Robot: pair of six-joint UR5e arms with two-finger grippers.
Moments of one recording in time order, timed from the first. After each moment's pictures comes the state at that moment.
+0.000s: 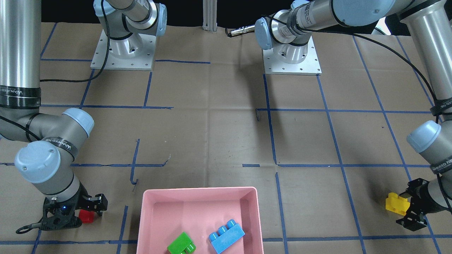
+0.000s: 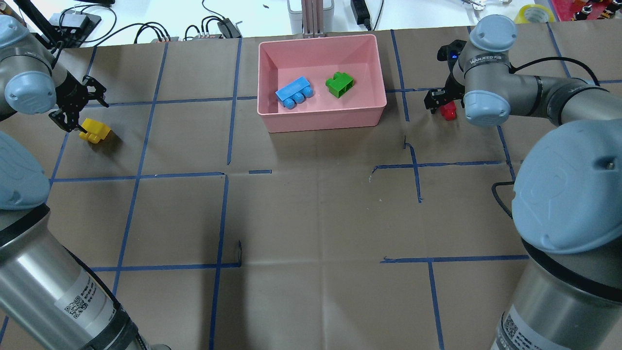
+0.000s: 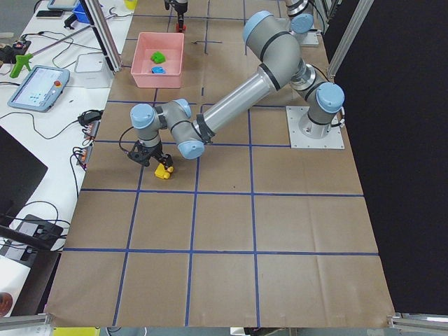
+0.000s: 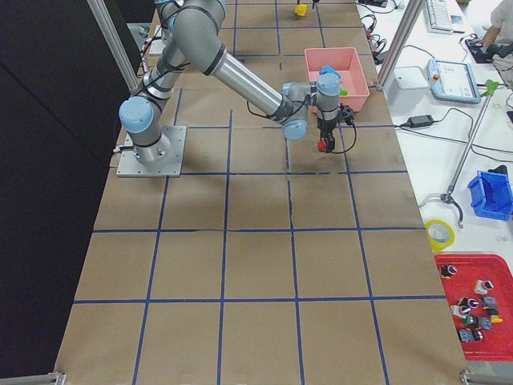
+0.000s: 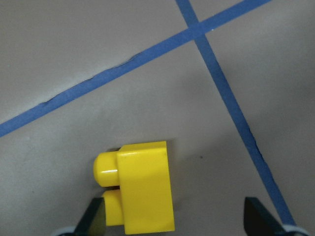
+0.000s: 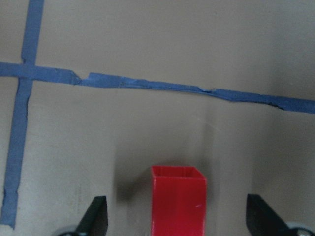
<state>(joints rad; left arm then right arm) -1.08 -2.31 -1.32 -1.03 1.60 -0.60 1.42 -0.93 1.61 -2.44 -1.59 -0.28</state>
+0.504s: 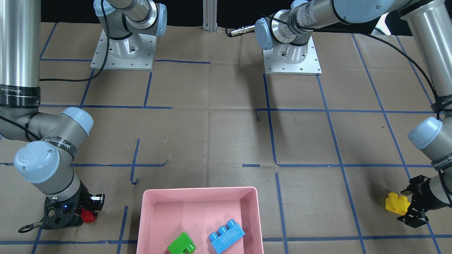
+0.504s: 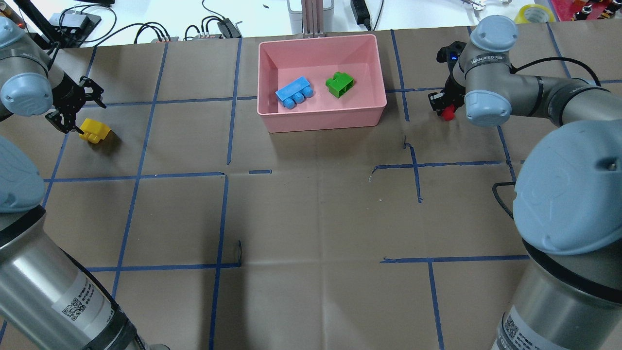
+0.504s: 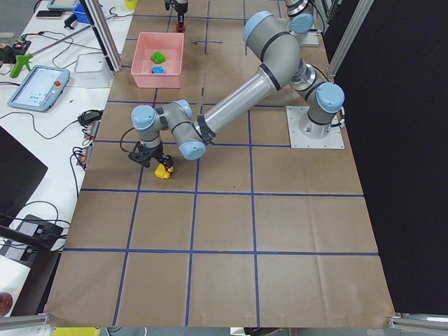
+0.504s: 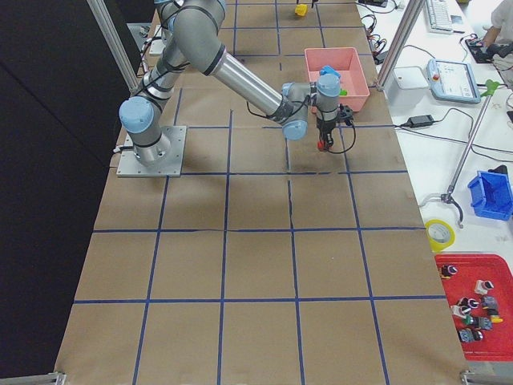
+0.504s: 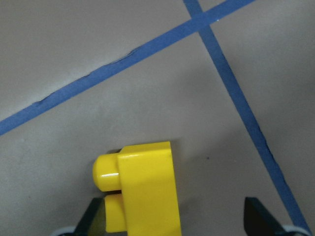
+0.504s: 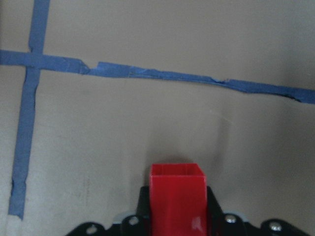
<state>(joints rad) -1.07 -2.29 -1.35 -1.03 1.60 -0.59 1.42 -0.94 1.60 -2.40 -1.57 -0.28</state>
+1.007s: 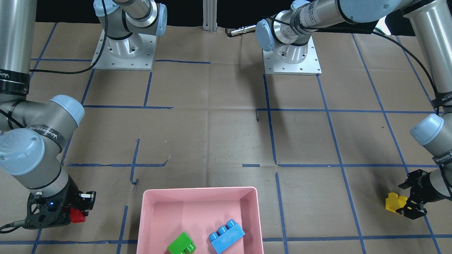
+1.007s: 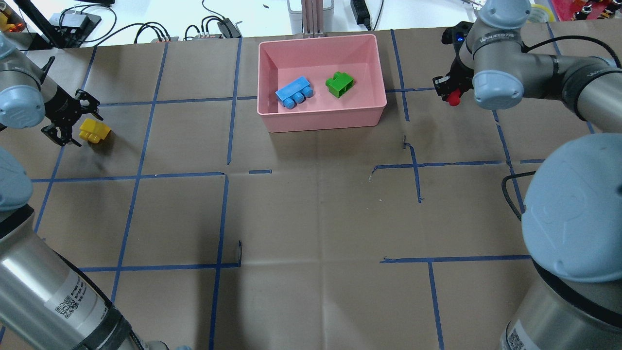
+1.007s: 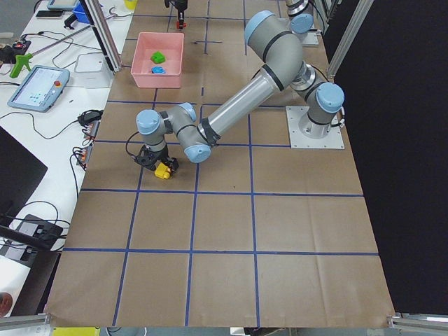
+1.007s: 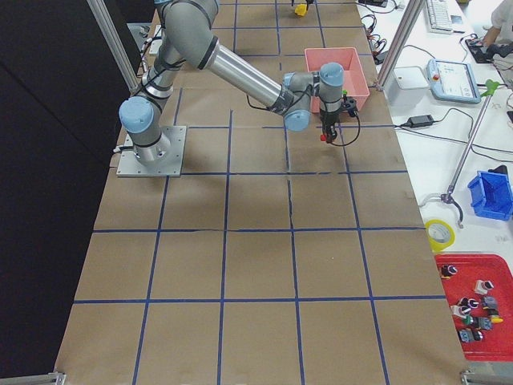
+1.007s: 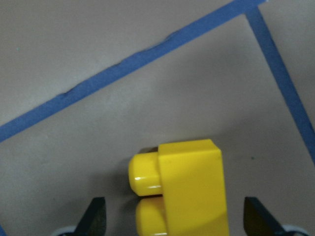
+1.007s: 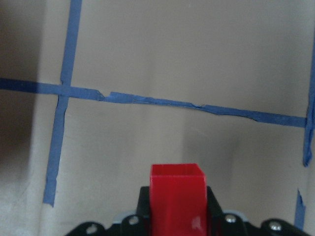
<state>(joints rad) -1.01 -2.29 -1.39 -1.02 1.55 -0.54 1.42 -1.02 1.53 -2.27 -1.58 -0.29</state>
